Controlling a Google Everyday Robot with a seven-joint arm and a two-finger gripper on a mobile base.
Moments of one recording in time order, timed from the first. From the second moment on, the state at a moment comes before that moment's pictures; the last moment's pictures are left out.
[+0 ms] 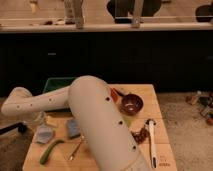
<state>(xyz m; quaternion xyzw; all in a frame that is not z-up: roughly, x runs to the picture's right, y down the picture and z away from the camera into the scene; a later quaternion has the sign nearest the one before) -0.333 0.219 0.807 -0.28 -0.22 -0.72 0.60</state>
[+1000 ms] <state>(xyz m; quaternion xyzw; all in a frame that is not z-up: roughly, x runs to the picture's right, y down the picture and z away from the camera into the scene) -0.341 0.258 0.817 -0.30 -0.24 -0.71 0.59</state>
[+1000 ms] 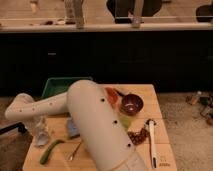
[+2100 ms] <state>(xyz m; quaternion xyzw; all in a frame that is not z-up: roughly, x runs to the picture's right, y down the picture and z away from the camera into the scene) -0.295 0.231 0.748 -0.27 -0.20 -0.71 0.62</state>
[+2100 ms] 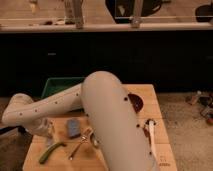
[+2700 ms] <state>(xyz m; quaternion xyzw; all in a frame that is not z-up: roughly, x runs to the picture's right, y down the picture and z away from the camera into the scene) -0.253 0.180 0.733 -0.25 -0.17 -0.68 0.67</state>
